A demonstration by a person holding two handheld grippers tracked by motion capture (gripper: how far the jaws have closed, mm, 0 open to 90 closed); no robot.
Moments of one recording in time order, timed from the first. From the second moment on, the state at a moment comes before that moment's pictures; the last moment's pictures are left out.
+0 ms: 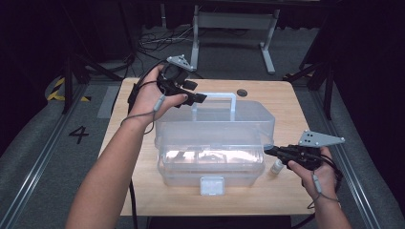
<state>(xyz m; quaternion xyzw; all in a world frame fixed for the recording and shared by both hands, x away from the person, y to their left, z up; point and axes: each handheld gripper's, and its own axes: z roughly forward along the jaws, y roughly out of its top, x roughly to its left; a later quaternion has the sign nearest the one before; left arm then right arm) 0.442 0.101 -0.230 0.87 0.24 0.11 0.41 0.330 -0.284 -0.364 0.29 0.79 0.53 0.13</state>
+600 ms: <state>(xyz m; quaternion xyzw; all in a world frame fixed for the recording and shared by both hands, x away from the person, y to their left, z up) 0.394 0.135 -0.204 0.85 0.24 0.13 0.45 0.339 -0.284 -0.355 0.29 0.78 0.54 0.13</state>
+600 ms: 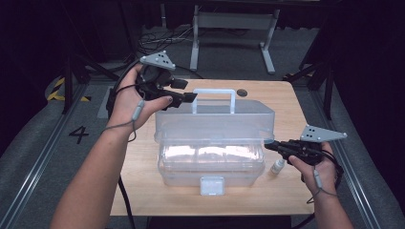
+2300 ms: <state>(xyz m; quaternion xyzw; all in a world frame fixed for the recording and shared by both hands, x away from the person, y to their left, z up) 0.321 0.219 -0.321 0.81 0.28 0.10 0.50 0.351 -0.275 -0.345 0.30 0.75 0.57 0.16</state>
